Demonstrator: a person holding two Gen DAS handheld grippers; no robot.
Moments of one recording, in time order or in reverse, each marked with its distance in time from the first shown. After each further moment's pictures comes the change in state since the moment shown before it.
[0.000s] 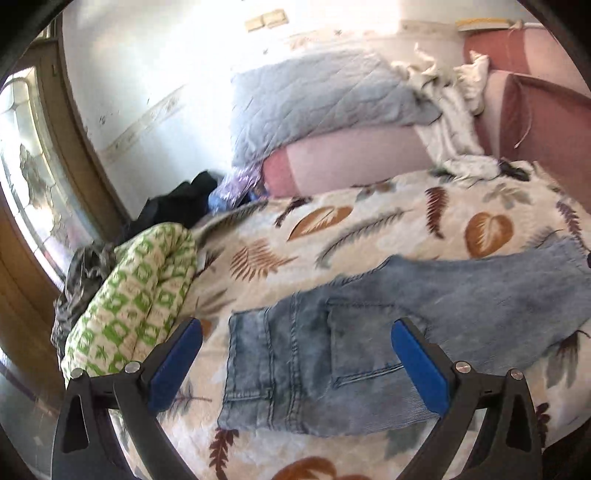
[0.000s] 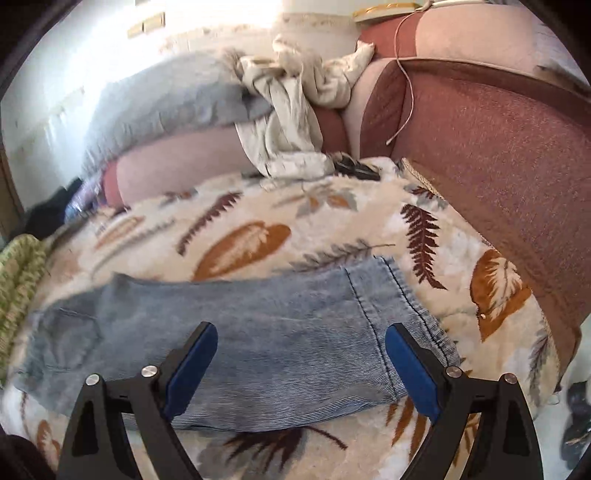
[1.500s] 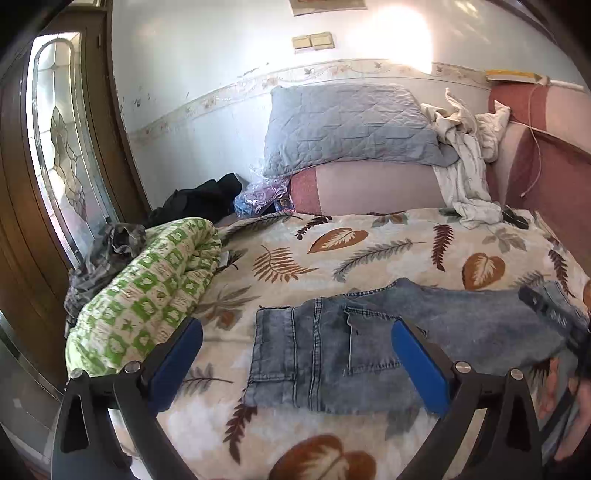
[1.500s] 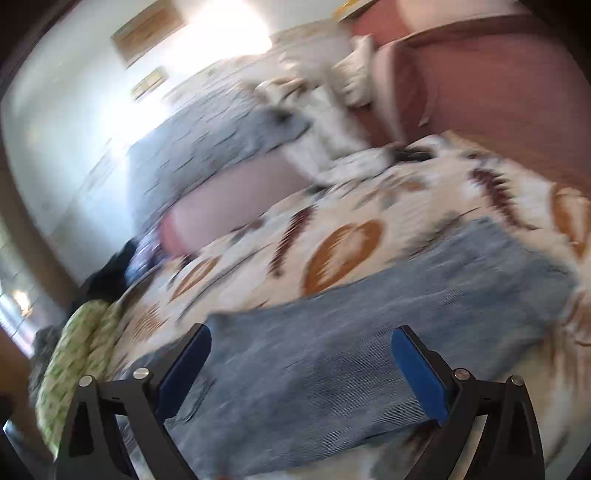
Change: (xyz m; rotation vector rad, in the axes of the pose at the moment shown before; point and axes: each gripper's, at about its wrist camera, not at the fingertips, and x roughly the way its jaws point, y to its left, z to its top) left arm -0.048 0.051 -0.015 -0.173 -0.046 0.004; right arm 0.009 0.082 -0.018 0.176 -0.069 0.236
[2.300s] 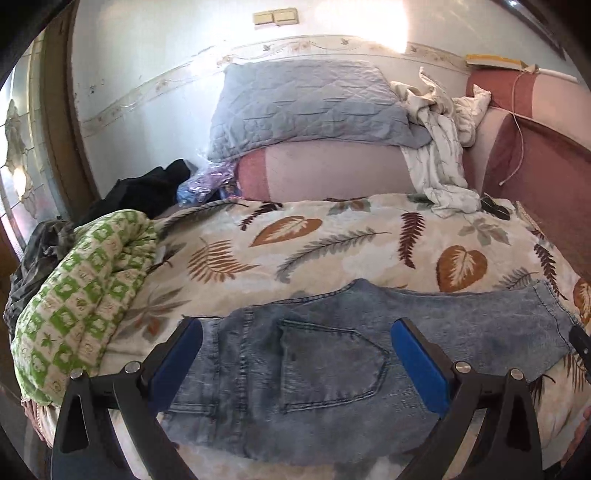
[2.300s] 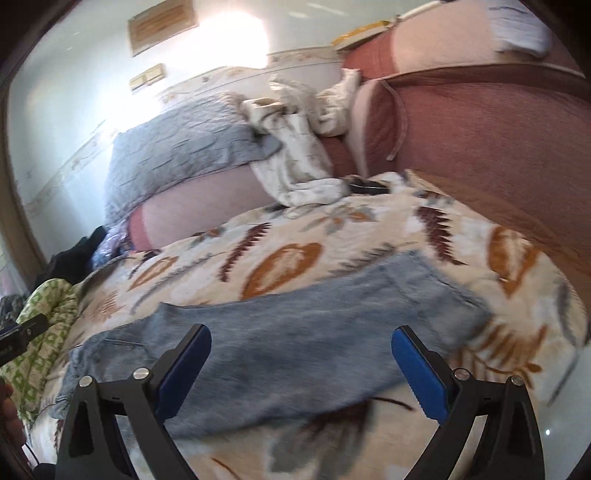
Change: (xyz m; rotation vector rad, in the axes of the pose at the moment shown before) left arm 0.076 -0.063 0.009 0.033 0.055 -0.151; right arm -0.058 -0.052 -0.008 -0.059 -0.074 -0.203
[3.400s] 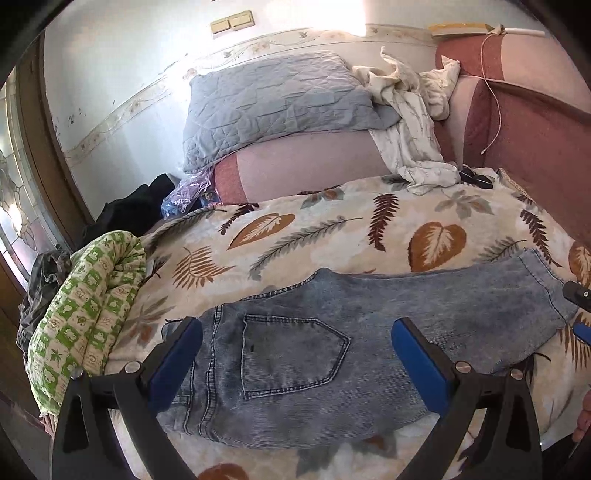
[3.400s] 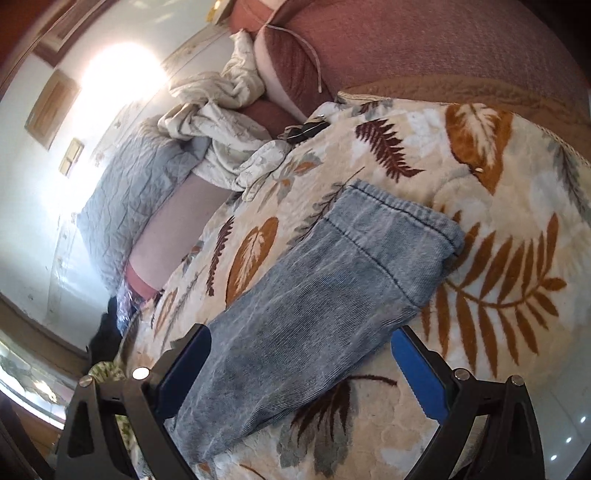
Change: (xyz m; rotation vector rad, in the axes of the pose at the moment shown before) left arm -0.017 -0.059 -0.003 0.117 0.021 0.028; right arm 0.037 -0.076 0.009 0.419 0.197 0.128
